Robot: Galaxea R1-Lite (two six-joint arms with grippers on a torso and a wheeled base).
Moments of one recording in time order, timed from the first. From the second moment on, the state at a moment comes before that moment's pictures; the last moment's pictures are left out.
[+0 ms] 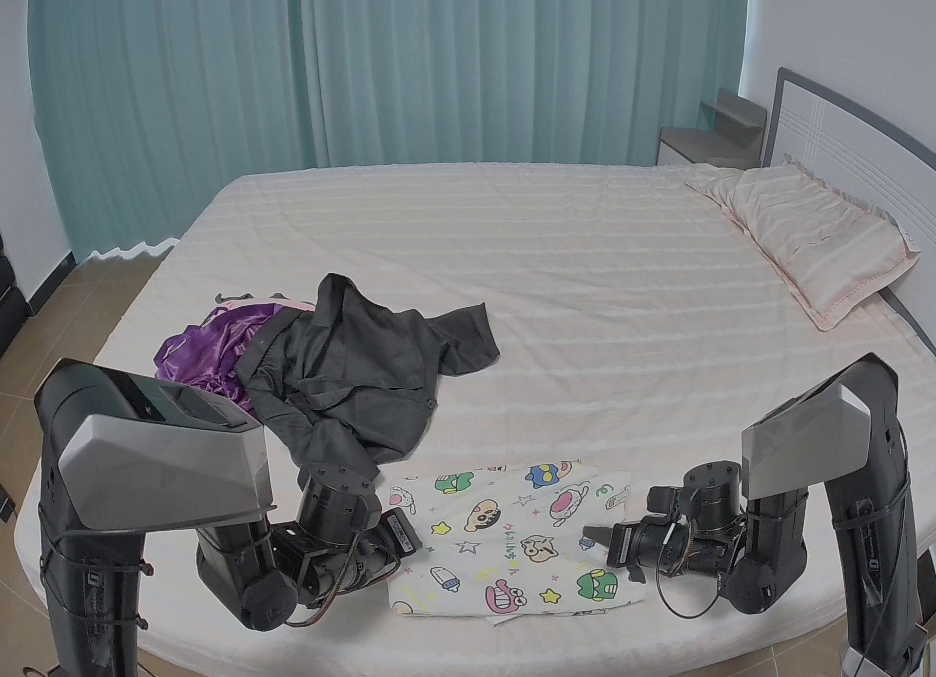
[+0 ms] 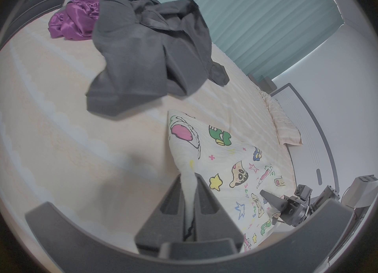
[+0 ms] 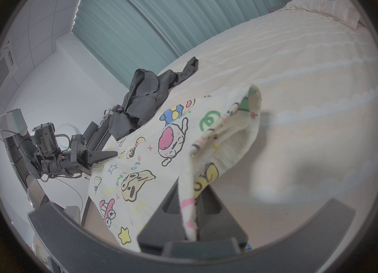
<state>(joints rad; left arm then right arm) -0.56 2.32 -0.51 -1.12 0.09 -0.91 0.42 2.52 -0.40 -1.55 0.26 0.47</state>
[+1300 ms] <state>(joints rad) -0.50 2.30 -0.48 -1.24 0.06 -1.04 0.29 2.43 -0.08 -1.55 0.53 0.12</state>
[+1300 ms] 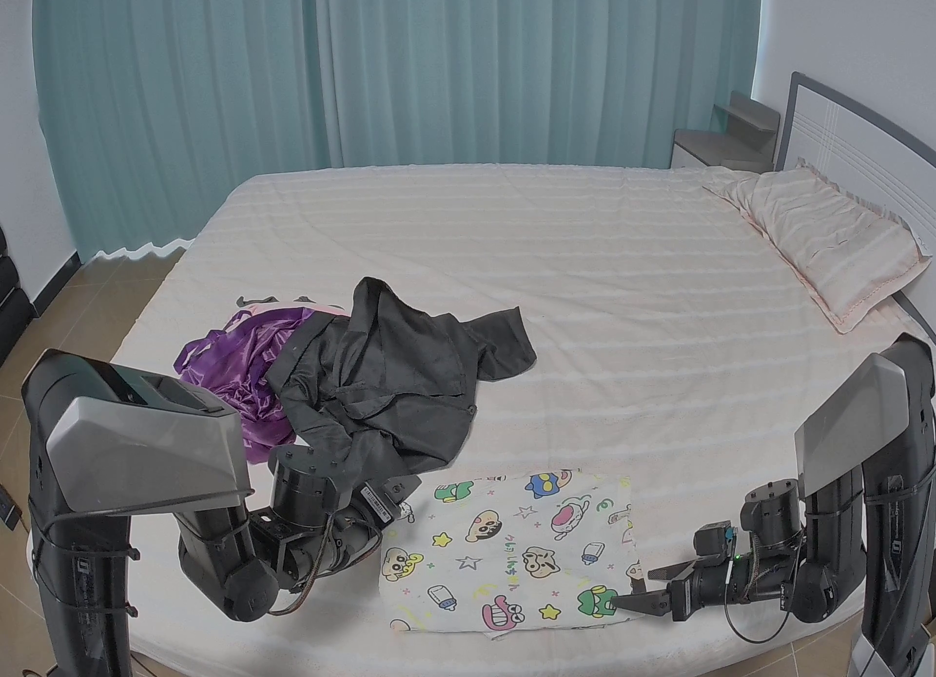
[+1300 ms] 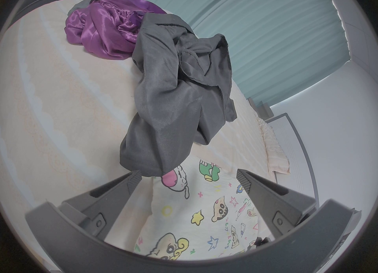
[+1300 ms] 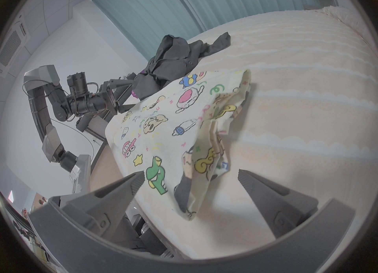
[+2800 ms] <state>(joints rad) -0.50 2.30 -0.49 -1.24 0.06 -1.04 0.27 2.37 -0.02 -1.54 0.55 -0.01</state>
